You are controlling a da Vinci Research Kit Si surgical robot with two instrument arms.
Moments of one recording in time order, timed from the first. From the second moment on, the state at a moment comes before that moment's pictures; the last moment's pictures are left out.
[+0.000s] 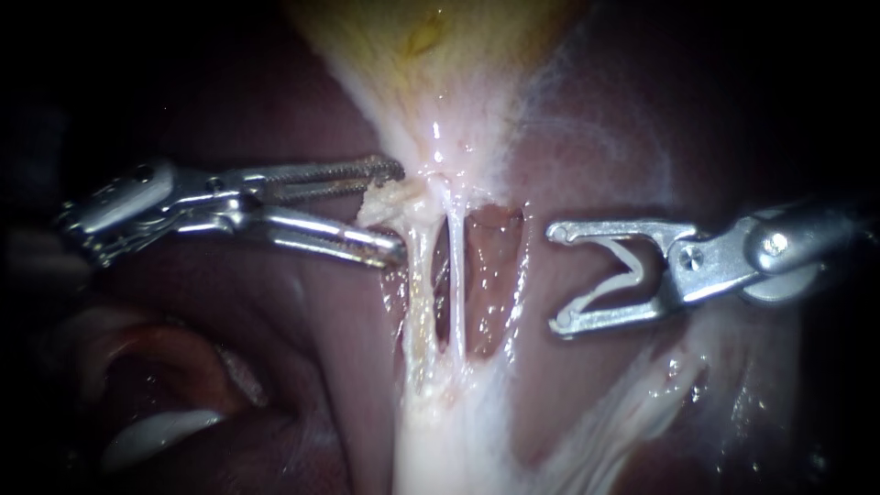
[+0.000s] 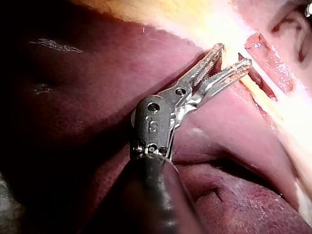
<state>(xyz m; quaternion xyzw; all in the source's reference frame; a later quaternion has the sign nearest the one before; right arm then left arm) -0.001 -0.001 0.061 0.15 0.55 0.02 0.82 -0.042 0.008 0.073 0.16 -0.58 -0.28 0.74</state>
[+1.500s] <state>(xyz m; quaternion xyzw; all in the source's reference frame) -0.001 -0.001 0.061 0.15 0.55 0.02 0.82 -0.035 0.010 0.067 0.18 -0.55 -0.31 0.76</state>
